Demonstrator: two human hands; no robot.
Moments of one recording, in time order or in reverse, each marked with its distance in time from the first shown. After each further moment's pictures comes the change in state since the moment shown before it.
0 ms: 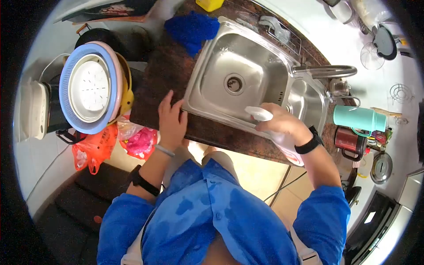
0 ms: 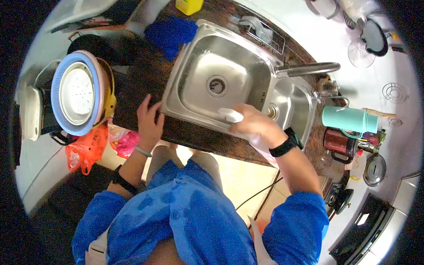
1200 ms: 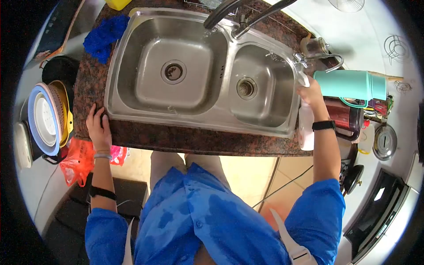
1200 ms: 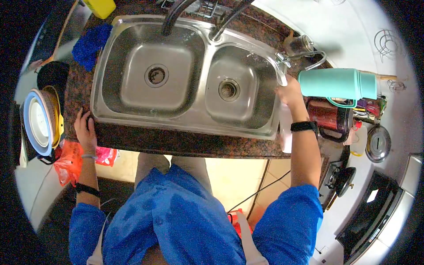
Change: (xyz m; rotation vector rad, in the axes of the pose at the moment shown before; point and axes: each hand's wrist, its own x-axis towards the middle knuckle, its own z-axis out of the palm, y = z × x) left_hand -0.001 0.010 0.023 0.388 0.061 0.052; right_hand -0.144 0.301 -0.156 -0.376 0.723 0.431
